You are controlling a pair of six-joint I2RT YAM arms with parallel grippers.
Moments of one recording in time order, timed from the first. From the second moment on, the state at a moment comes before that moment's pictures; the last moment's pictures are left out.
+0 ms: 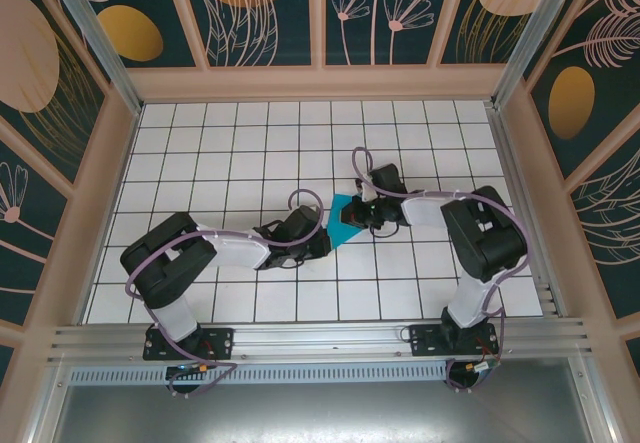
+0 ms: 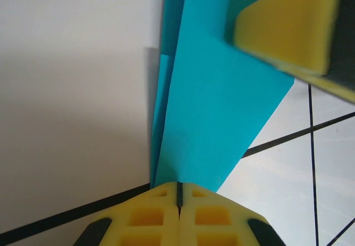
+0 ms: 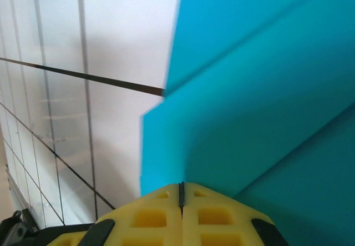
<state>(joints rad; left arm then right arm) -0.90 1.74 0.72 0.17 0.09 -0.95 0.48 1.75 0.83 -0.02 -0.56 0.61</state>
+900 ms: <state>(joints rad) -0.90 1.71 0.66 0.23 0.11 -1.00 0.37 1.91 0.94 -0.05 -0.67 0.51</state>
